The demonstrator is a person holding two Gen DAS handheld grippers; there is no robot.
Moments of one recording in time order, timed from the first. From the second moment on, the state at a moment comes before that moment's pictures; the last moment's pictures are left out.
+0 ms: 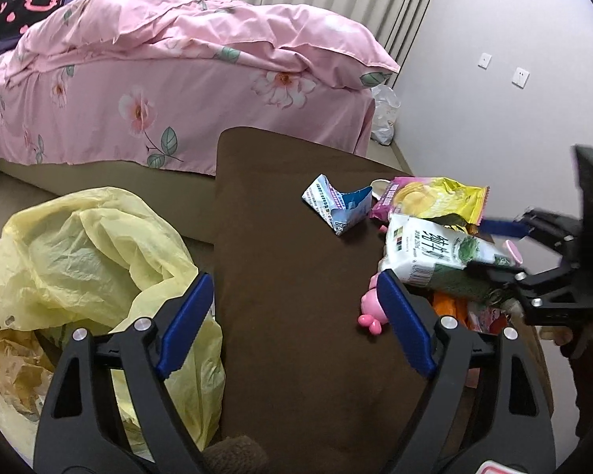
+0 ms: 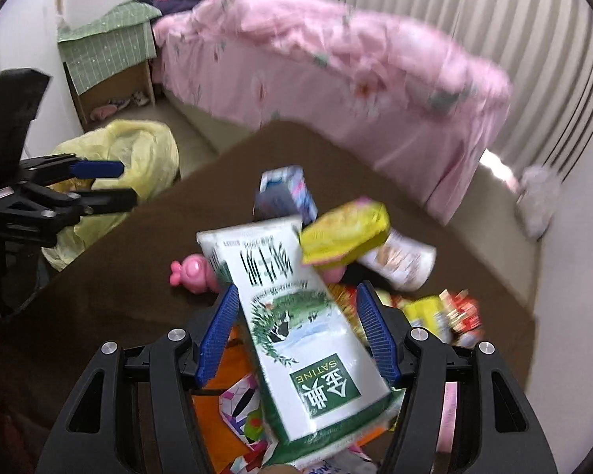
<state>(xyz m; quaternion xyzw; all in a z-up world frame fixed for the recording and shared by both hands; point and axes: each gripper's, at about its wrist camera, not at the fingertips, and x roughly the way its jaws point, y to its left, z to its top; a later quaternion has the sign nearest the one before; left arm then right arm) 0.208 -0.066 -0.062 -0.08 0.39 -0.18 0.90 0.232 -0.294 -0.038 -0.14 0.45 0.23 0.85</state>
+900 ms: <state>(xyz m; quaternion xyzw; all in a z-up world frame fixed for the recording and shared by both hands) 0.323 -0.156 -0.089 -0.01 0.46 -0.23 0.86 0.093 -0.384 -0.032 0.01 0.38 0.13 0.92</state>
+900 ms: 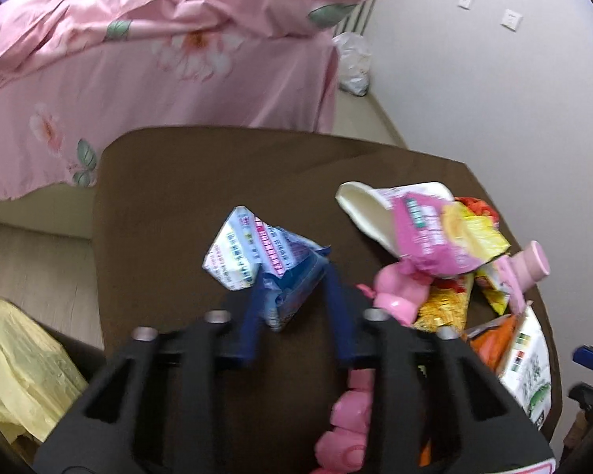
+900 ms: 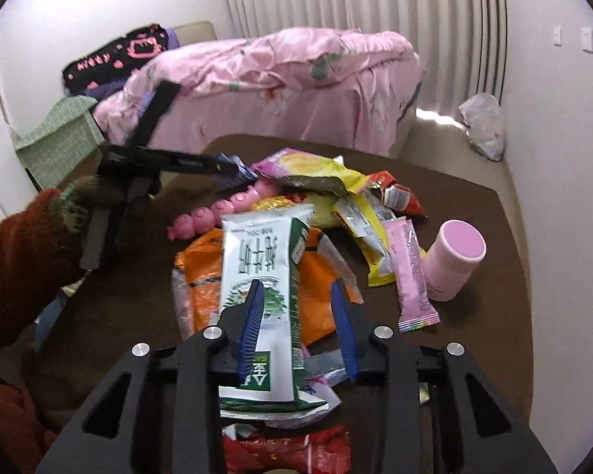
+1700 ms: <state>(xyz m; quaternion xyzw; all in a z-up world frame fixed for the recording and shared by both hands) 0.136 -0.112 -0.062 -0.01 0.46 -0.31 0.83 0.153 -0.320 -0.053 -0.11 0.46 0.09 0.87</state>
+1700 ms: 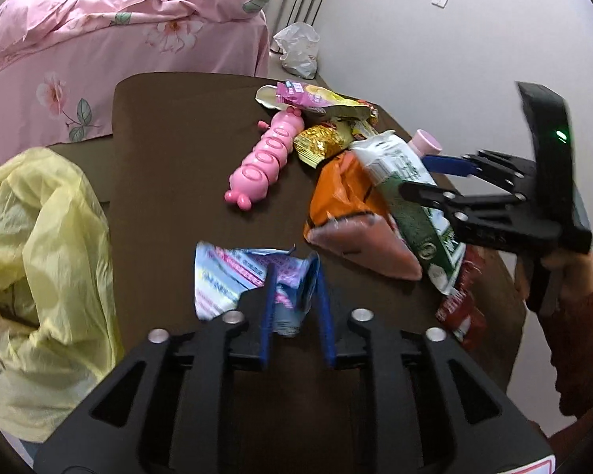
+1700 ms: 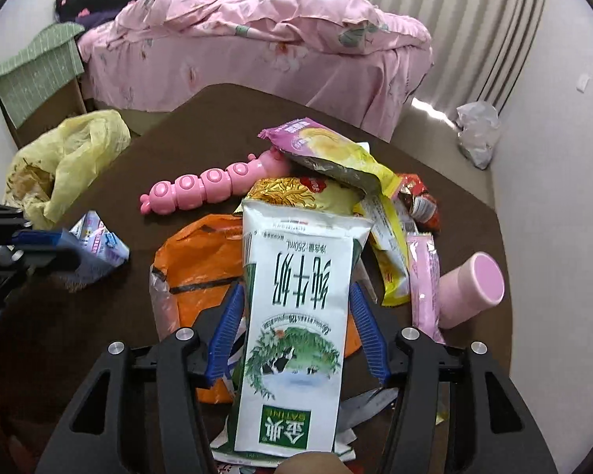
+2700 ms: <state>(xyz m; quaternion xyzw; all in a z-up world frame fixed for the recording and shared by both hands) 0.151 -0.093 -0.082 -0.04 0.47 -0.25 0.85 0.081 -0.363 -0.015 0.02 0.33 0.10 0.94</state>
